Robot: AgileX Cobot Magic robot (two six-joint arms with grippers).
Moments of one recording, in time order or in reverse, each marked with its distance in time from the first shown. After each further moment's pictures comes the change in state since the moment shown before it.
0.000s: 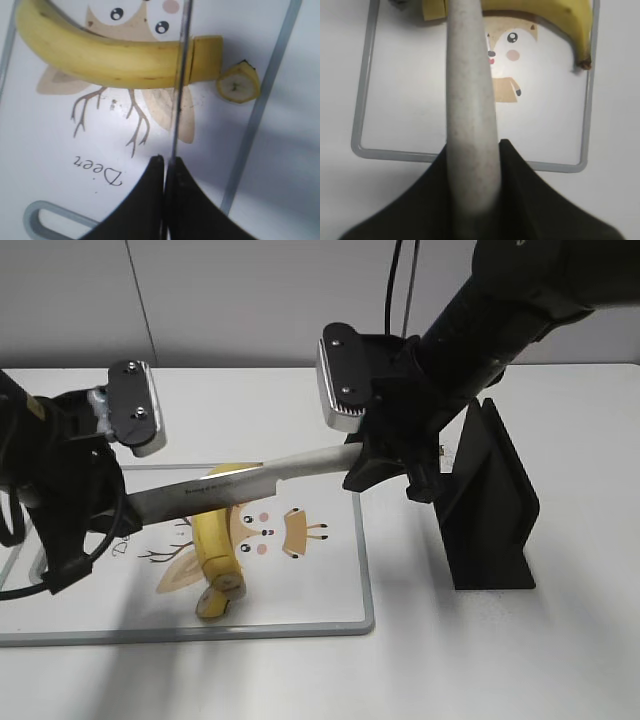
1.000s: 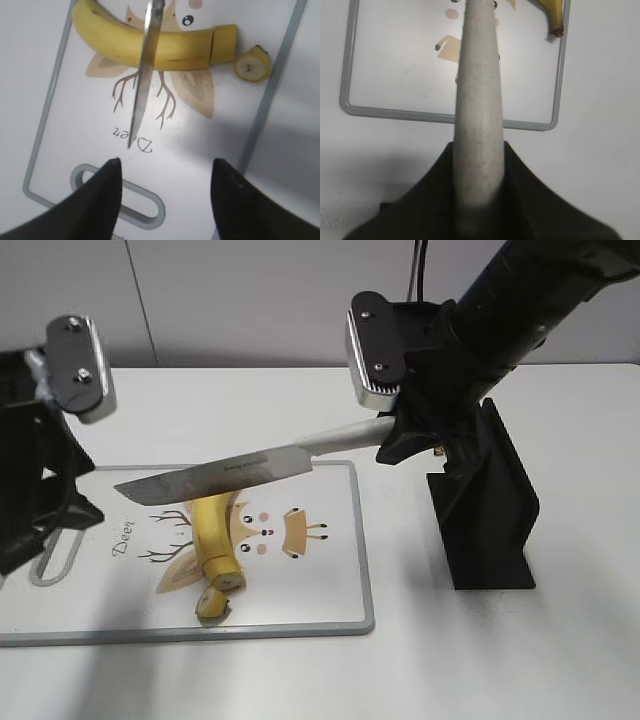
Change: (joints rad) left arm 0.032 -0.154 0.003 0.071 0.040 -0.063; right arm -0.015 -0.081 0.000 -0.114 0.028 0.036
